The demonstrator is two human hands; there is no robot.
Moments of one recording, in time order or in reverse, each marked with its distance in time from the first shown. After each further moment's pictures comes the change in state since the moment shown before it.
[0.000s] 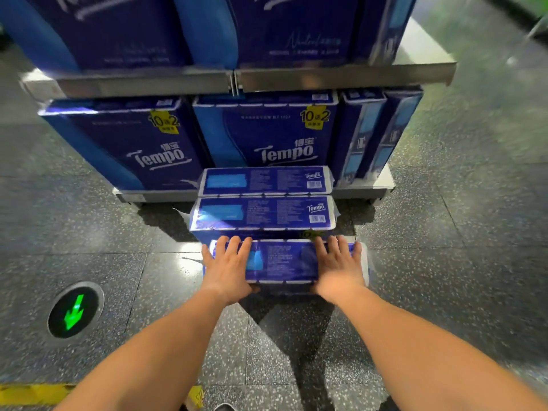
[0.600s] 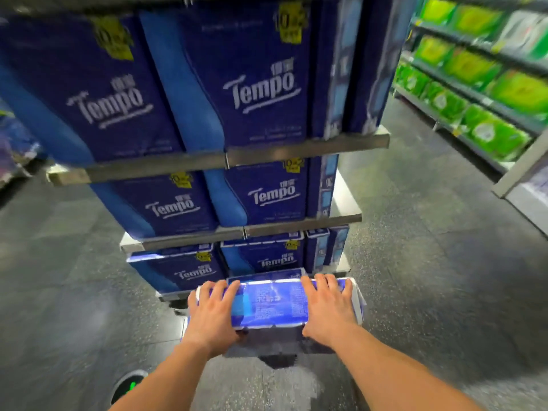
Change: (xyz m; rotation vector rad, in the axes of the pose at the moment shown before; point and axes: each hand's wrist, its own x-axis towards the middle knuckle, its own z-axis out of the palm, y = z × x) left_hand -0.144 -0.012 -0.425 0.040 0.205 0.101; right_hand -0.217 -0.025 -0.413 0.022 0.122 0.022
